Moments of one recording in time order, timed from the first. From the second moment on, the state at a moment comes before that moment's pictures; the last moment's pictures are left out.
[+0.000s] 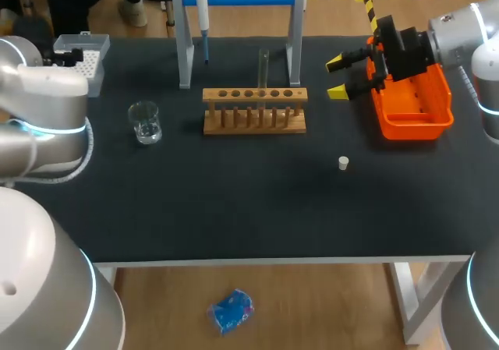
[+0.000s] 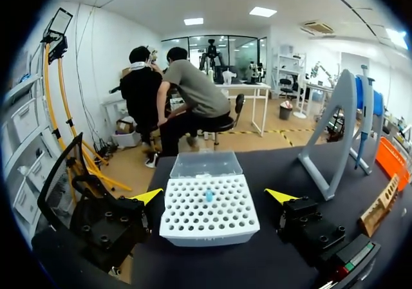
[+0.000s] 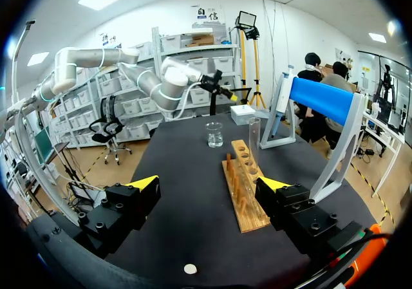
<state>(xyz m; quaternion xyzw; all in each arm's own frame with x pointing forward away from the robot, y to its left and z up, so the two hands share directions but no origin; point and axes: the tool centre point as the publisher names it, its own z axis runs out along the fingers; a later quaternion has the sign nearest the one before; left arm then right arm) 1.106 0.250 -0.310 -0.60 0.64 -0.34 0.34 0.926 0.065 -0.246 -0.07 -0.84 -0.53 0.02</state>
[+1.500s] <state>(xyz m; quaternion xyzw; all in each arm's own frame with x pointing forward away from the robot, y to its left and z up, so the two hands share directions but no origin) 1.158 0.256 -0.356 -0.64 0.62 -0.32 0.31 0.926 0.065 -0.246 -0.07 -0.84 -0.53 0.02</state>
